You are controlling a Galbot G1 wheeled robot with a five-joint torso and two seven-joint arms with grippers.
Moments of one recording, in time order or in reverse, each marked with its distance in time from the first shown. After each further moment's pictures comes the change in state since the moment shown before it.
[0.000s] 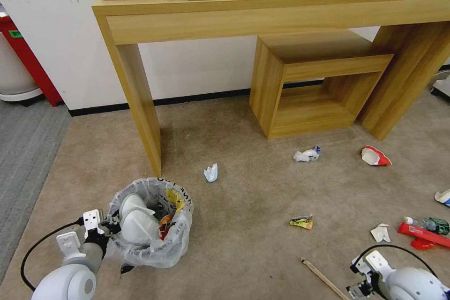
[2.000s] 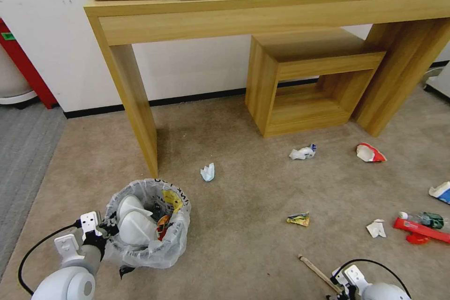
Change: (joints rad) left arm 0.005 -0.010 -0.006 0.010 0.002 -0.014 -0.006; right arm 0.081 0.071 -0.121 -0.070 -0.018 0.077 0.025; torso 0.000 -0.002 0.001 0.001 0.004
